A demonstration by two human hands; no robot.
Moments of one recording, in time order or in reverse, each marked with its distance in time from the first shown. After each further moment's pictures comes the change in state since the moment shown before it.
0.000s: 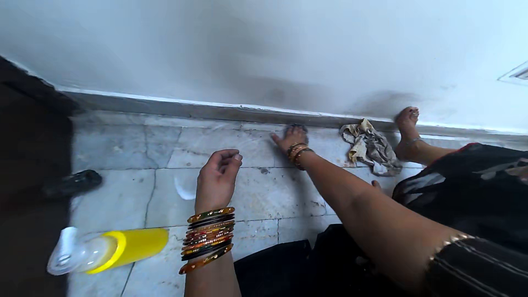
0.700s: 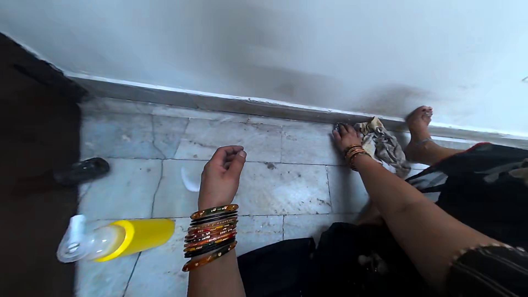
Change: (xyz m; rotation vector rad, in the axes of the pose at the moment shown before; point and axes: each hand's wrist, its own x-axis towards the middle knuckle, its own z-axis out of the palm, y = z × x) left_hand 0.000 -0.006 -0.007 0.028 0.005 -0.044; right_hand 0.004 0.166 -0.040 -0.116 0.203 0.107
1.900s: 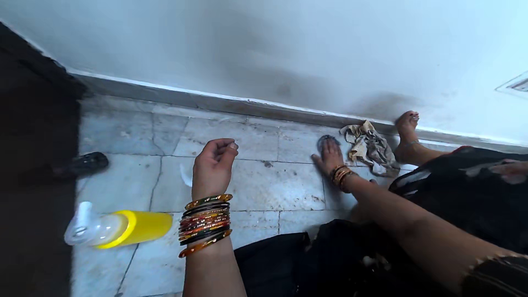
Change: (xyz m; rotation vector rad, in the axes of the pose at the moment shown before) left_hand -0.001 0.005 -0.011 -0.072 0.056 0.020; right_hand -0.077 -0.024 0.022 -0.001 -0.108 -0.200
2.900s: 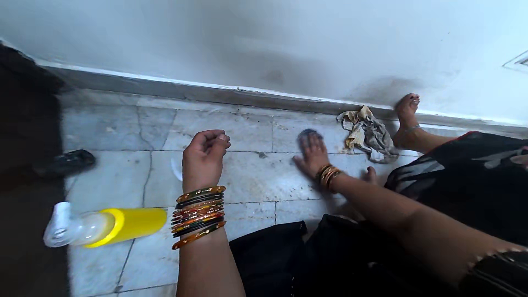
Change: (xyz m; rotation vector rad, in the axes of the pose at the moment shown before) left_hand 0.004 -0.004 0.008 -0.011 -0.008 0.029; right_hand -0.032 -0.041 0.022 0.029 0.030 -0.150
